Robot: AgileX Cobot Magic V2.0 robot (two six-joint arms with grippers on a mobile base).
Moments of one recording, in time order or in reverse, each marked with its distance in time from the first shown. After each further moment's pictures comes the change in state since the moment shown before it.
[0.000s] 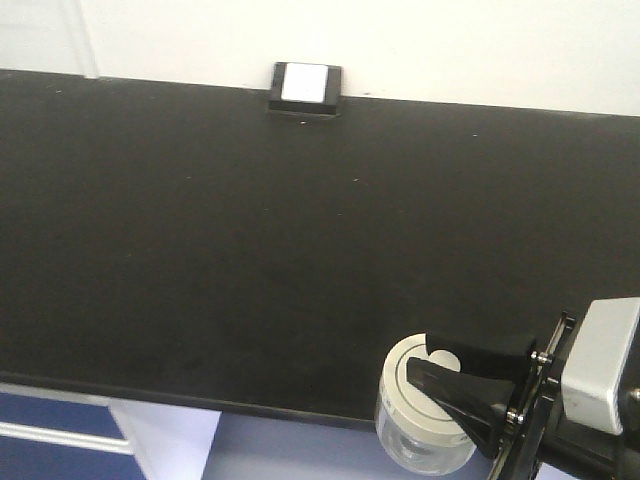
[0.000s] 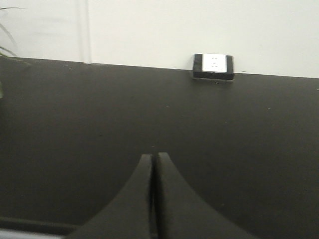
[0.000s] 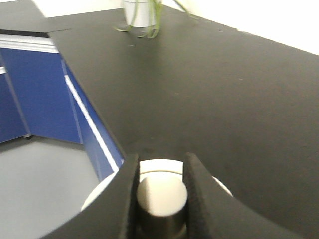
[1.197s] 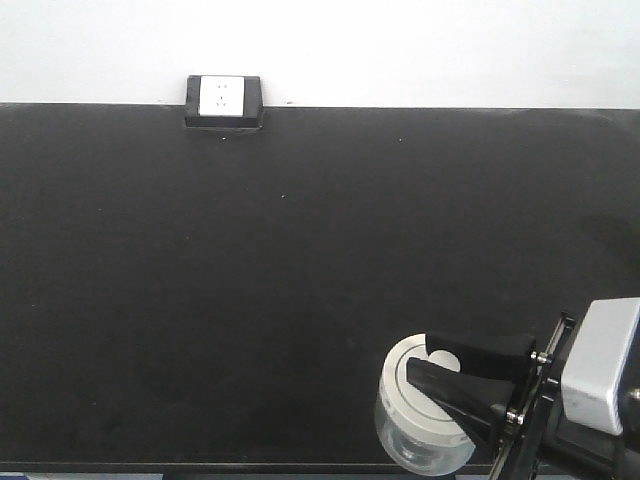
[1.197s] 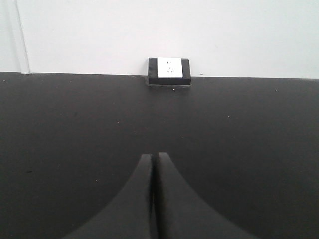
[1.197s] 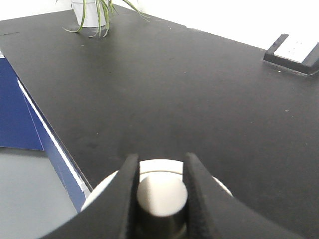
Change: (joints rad) left arm 0.000 0.000 0.000 0.000 0.000 0.000; right arm 0.000 0.000 0.000 0.000 0.000 0.000
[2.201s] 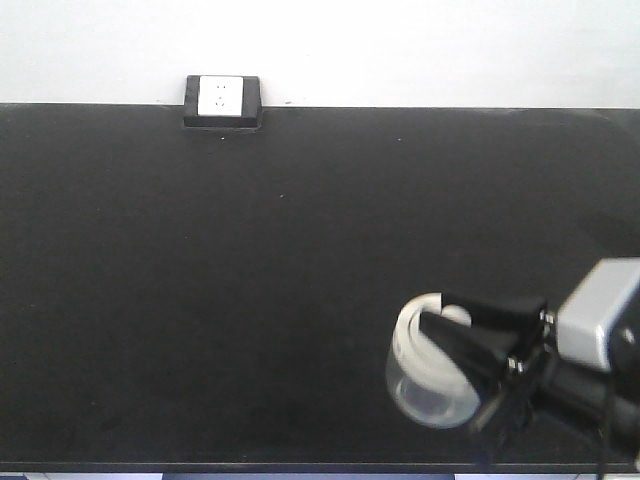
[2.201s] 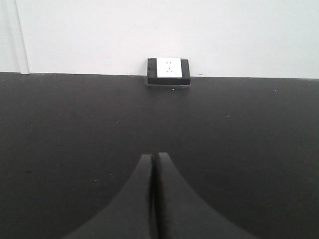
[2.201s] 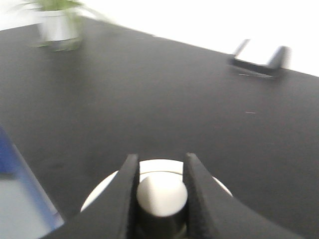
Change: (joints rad) left arm 0.000 0.000 0.000 0.000 0.000 0.001; right arm 0.000 0.069 -0.046 0.267 0.126 -0.213
